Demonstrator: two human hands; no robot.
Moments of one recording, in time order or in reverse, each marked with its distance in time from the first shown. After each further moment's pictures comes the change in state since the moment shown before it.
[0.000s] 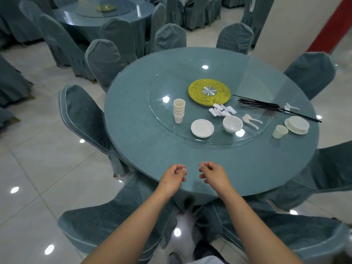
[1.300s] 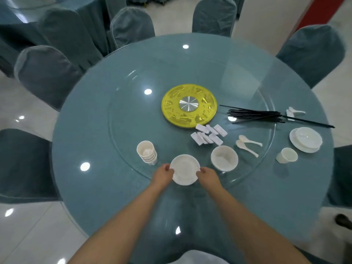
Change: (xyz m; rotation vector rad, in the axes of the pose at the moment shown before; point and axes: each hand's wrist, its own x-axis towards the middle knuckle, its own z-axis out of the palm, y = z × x) left_hand 0.360 0.103 0.060 0.526 -0.034 -0.212; right_hand 0.339 -0.031 -0.063 -0.167 0.018 0.294
